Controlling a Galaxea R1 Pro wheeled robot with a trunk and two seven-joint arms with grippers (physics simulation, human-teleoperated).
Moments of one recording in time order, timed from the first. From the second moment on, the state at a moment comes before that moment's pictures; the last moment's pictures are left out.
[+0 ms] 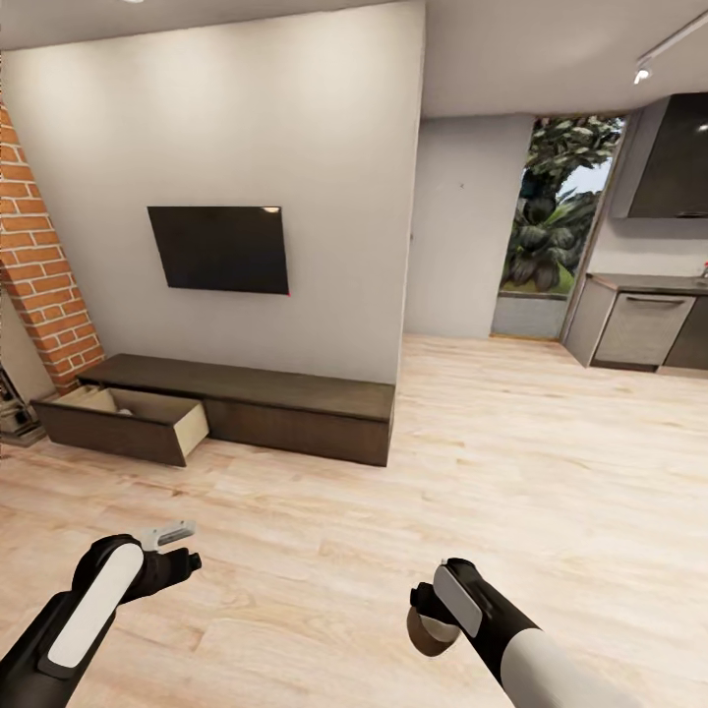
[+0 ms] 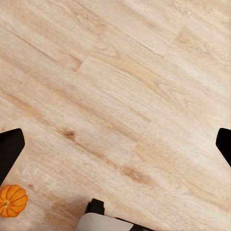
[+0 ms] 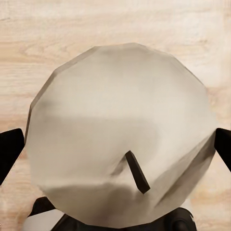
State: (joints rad) left arm -0.35 0.28 -0.08 -1.35 0.94 0.98 0.70; right arm -0.64 0.06 0.38 -0.48 -0.78 0.57 -0.49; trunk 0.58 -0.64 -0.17
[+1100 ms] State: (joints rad) left arm -0.35 0.28 -0.08 -1.35 0.94 0.98 0.70; right arm -0.64 0.06 0.39 -0.48 -0.78 0.57 -0.49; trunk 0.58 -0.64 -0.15
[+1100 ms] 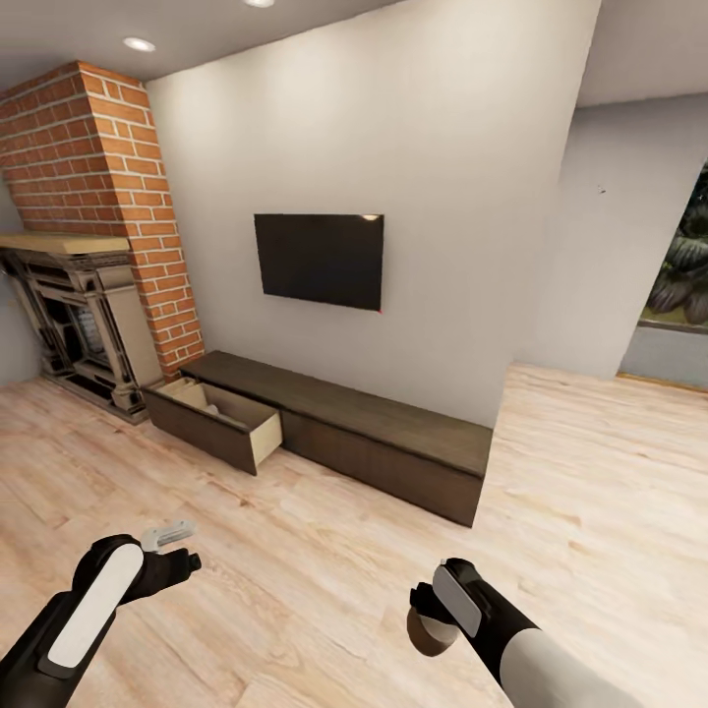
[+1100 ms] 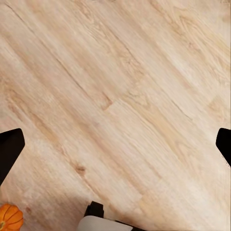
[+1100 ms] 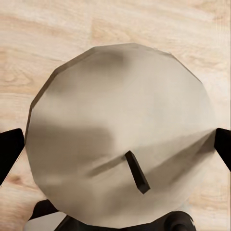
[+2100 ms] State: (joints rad) left arm -0.35 0.28 -0.08 -1.35 0.94 0.98 0.70; right arm -0.64 0.06 0.39 -0.48 -0.78 0.57 -0.49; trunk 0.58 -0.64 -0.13
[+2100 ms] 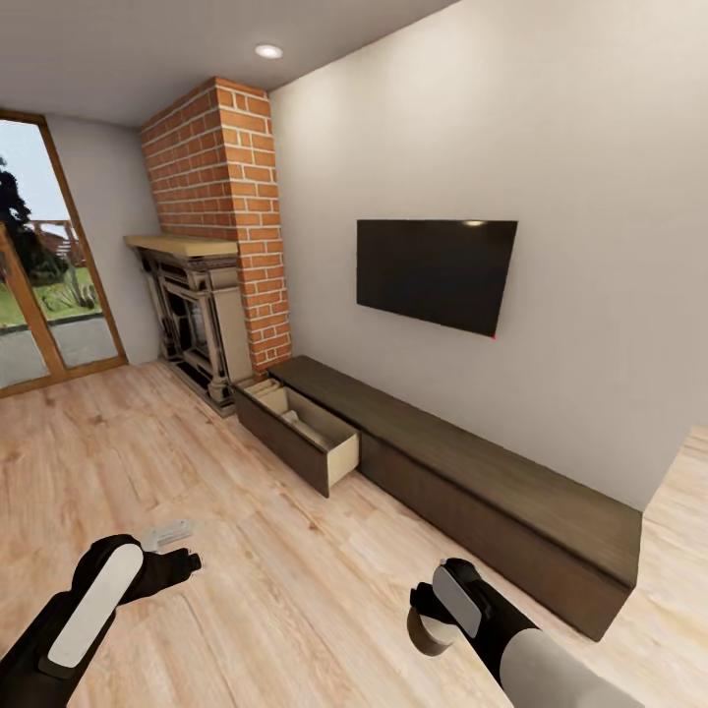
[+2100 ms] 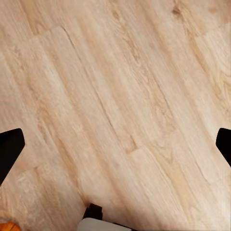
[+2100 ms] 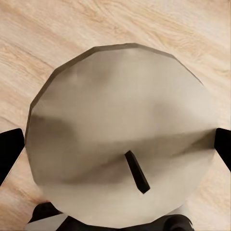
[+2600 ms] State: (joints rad) left arm -0.35 0.28 -0.08 -1.35 0.94 0.98 0.70; right arm -0.64 0.06 0.39 -0.48 -0.77 0.57 -0.49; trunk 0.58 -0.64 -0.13
